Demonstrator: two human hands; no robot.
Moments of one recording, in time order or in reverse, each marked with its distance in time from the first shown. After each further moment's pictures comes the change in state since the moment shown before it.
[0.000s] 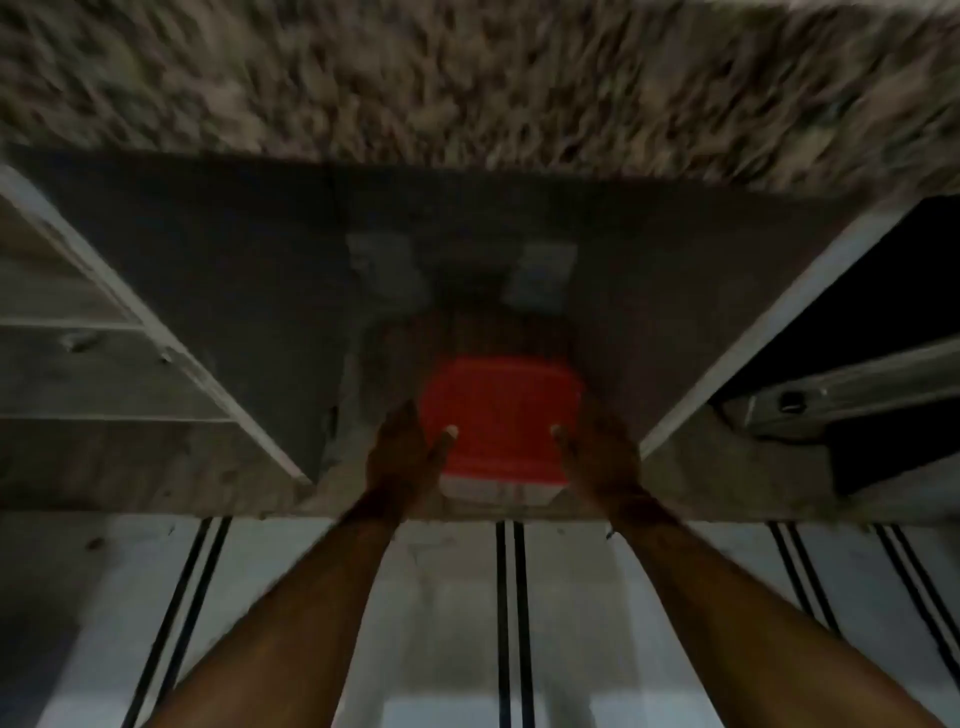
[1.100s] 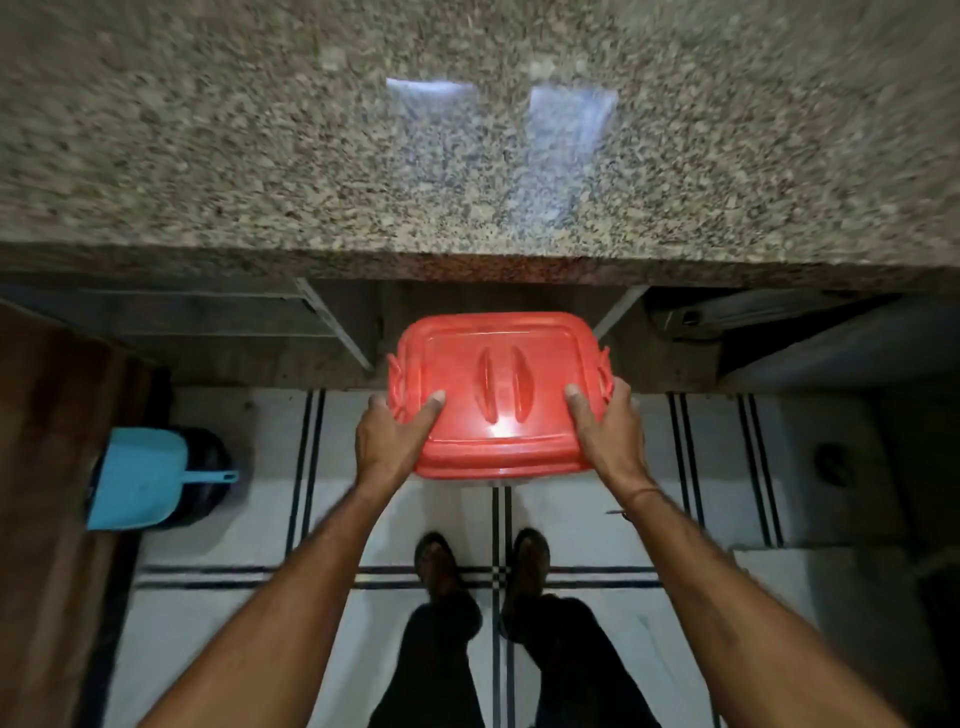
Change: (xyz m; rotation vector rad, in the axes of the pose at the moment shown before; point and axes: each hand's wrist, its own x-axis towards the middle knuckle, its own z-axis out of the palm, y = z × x) left_hand -0.251 0.271 -0.310 -0.188 -0.012 -0.537; right_hand -0.205 -0.221 -0.360 0.283 -0.160 0.430
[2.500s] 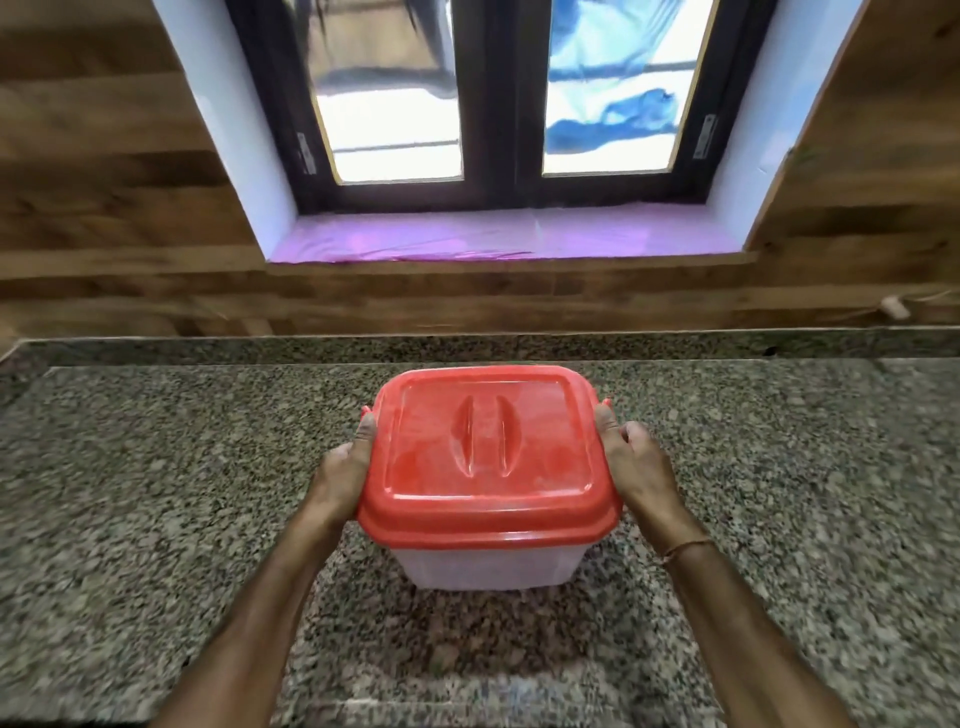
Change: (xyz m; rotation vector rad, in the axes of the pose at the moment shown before) left_hand 0.202 0.417 -0.092 -0.219 -0.025 0.224; right_hand 0.283 -0.358 -0.193 0.081 0.070 -0.167
